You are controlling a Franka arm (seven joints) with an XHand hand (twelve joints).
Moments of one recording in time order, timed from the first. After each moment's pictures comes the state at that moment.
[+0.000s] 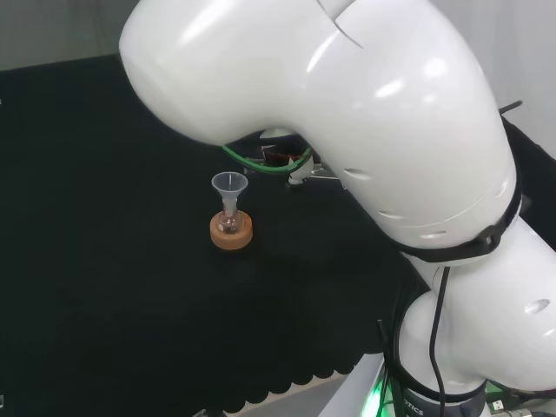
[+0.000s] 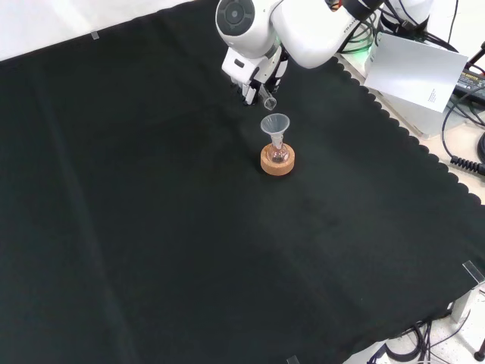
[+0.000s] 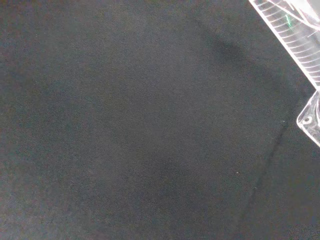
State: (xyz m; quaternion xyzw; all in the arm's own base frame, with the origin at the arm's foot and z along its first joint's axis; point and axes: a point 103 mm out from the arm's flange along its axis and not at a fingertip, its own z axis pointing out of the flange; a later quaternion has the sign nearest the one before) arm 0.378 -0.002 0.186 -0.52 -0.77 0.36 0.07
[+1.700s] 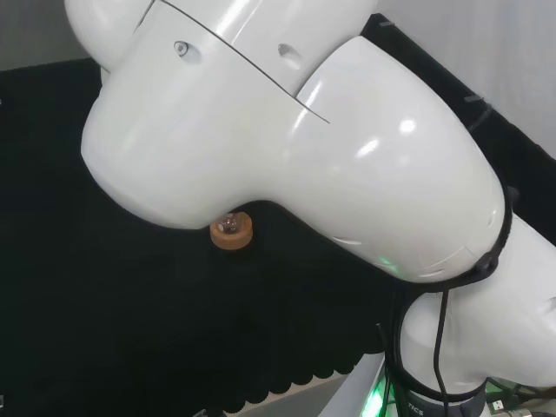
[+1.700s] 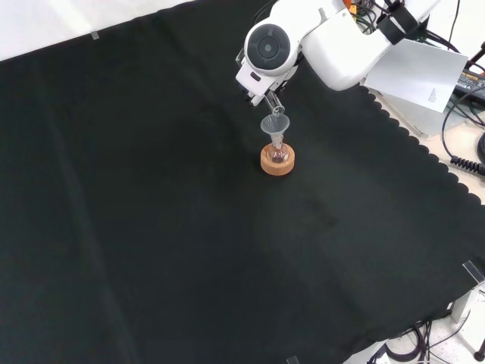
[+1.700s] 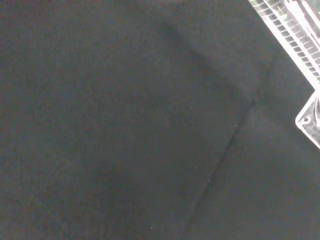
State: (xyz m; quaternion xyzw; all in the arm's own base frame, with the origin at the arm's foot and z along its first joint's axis) arm 0.375 0.034 0.208 -0.52 -0.73 0.44 0.00
